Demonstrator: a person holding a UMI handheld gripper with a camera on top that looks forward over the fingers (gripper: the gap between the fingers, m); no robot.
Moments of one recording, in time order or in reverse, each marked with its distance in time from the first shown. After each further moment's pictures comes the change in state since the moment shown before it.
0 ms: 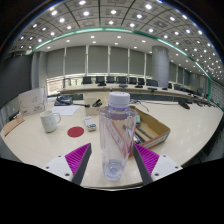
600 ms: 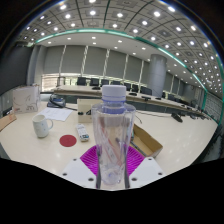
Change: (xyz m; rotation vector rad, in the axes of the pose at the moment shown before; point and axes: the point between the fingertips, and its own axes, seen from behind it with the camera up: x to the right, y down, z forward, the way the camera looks) arm 0.008 -0.054 0.012 0.038 0.107 -0.099
